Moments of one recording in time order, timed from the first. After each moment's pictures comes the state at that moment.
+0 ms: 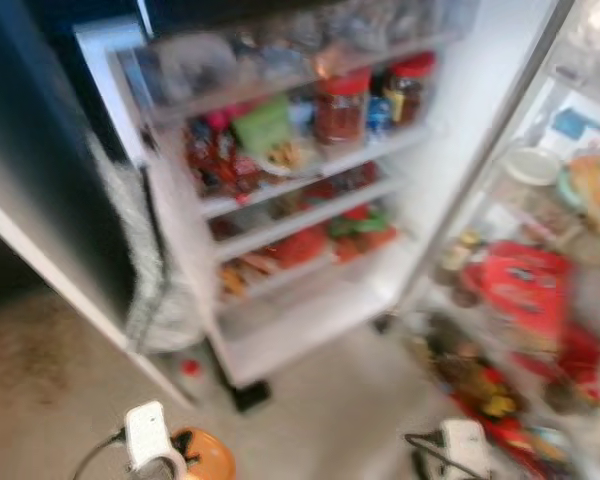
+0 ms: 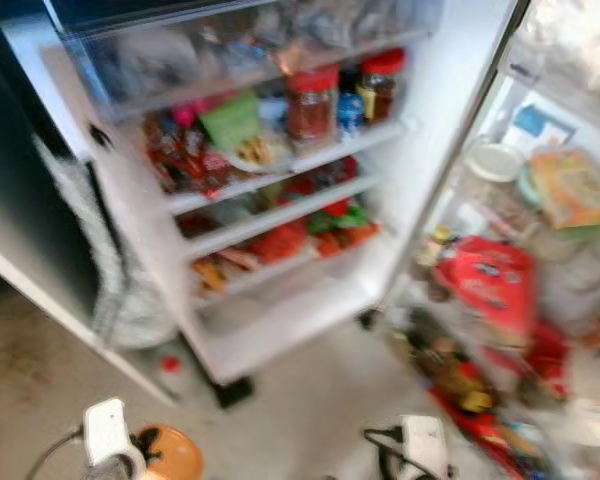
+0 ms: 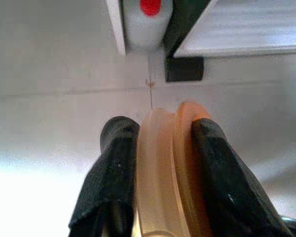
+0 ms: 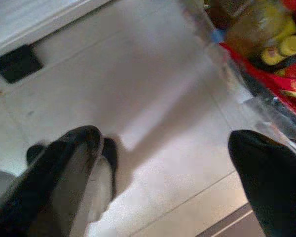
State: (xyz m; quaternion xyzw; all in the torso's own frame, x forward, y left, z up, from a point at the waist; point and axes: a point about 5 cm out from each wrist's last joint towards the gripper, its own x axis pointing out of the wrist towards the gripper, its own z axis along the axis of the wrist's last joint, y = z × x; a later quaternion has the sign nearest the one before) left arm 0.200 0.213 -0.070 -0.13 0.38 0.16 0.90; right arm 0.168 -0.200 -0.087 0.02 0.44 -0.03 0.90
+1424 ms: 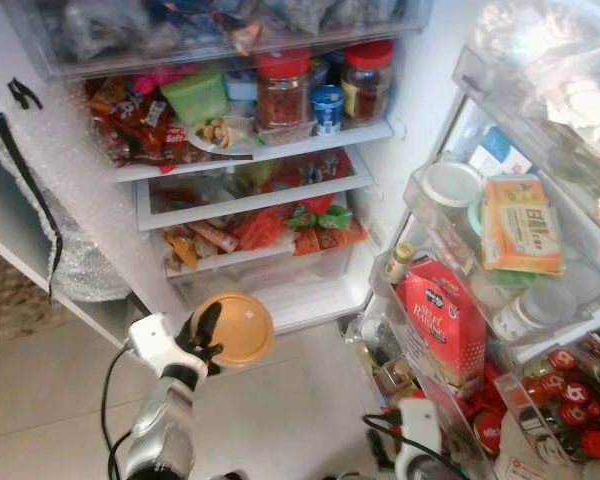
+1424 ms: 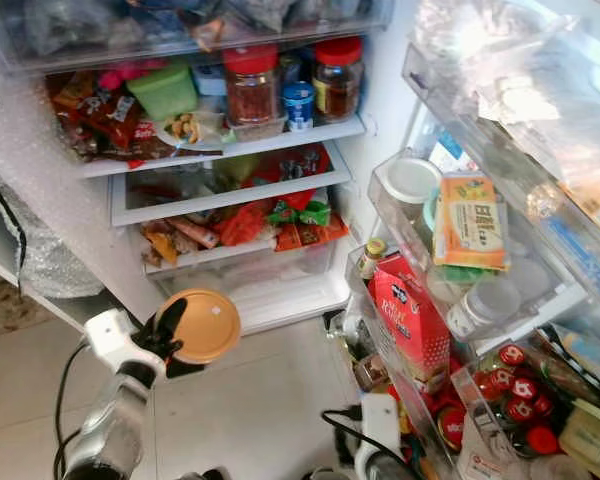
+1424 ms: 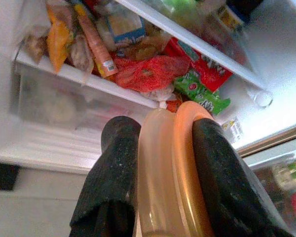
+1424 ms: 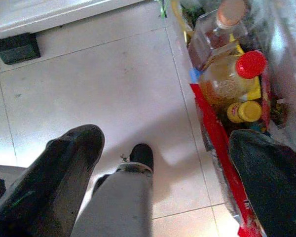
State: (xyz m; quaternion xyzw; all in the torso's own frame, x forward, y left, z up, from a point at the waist) left arm 0.277 0.180 0.034 -0.29 0.04 0.00 0.96; right arm 0.199 -0.154 -0.078 0.03 0.42 0.01 0.91
